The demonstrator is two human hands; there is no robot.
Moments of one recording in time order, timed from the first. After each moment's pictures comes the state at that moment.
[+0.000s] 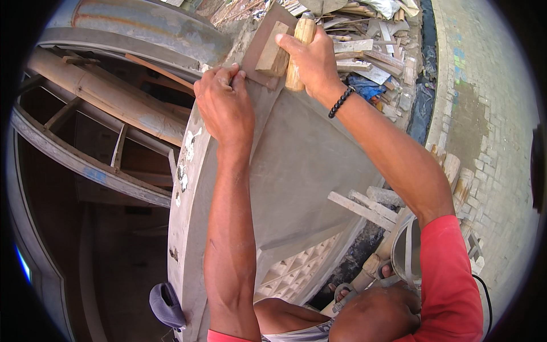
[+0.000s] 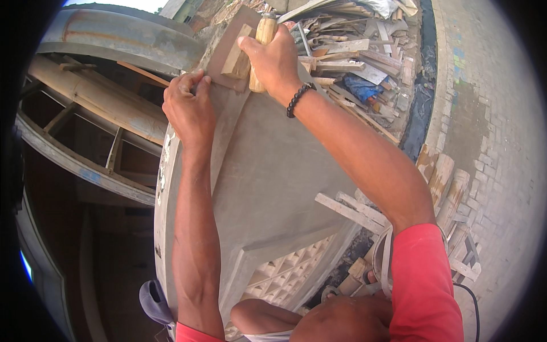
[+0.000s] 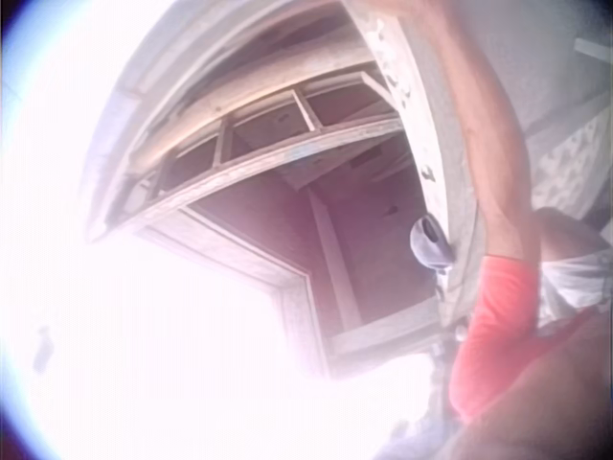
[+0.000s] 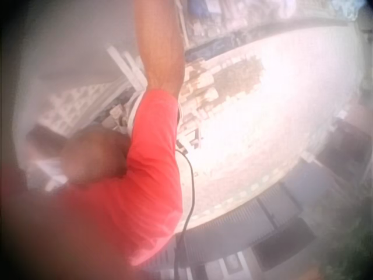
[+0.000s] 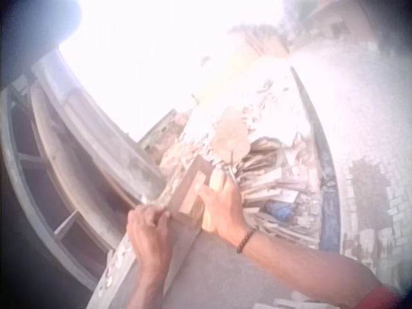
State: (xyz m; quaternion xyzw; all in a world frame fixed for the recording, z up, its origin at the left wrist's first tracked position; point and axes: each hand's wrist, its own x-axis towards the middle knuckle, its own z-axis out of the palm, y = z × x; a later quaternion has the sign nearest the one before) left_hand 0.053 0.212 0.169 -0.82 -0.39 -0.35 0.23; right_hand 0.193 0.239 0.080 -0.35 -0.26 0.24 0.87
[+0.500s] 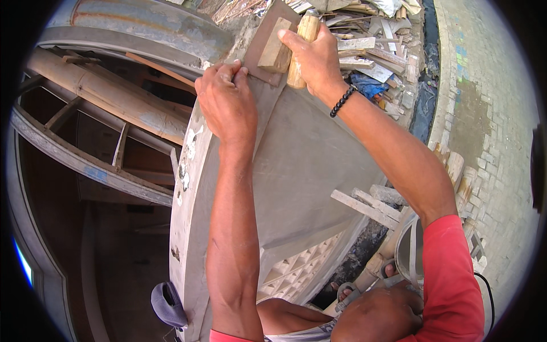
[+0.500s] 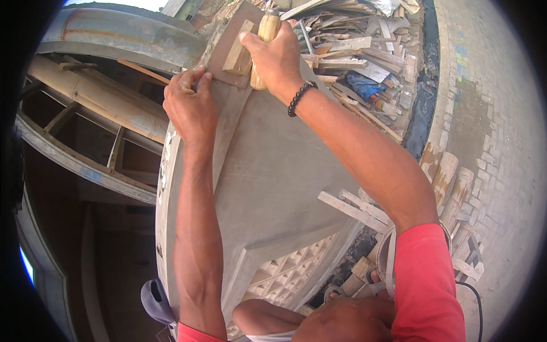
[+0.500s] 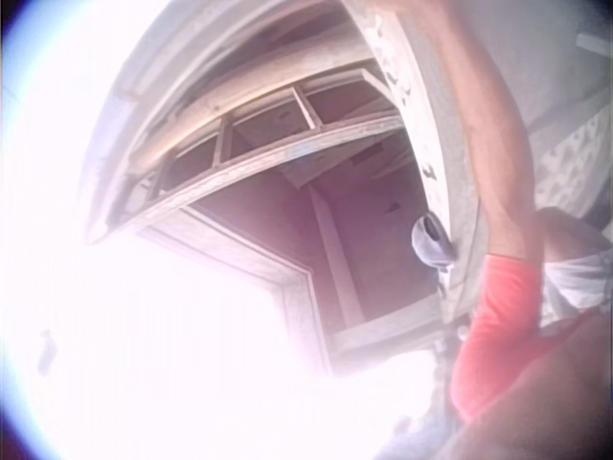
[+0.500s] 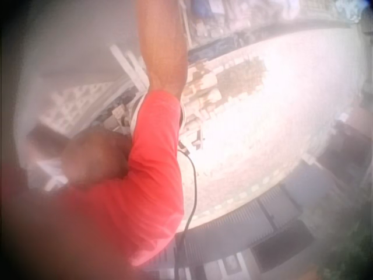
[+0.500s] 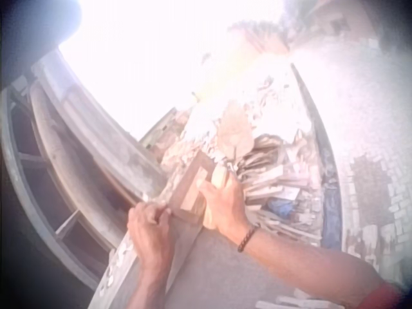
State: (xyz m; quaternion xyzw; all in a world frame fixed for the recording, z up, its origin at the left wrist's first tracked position) left_hand 0.053 0.211 0.166 -0.81 -0.39 -0.36 0.23; right_hand 0.188 0.232 0.083 -0.36 -0.24 0.26 0.86
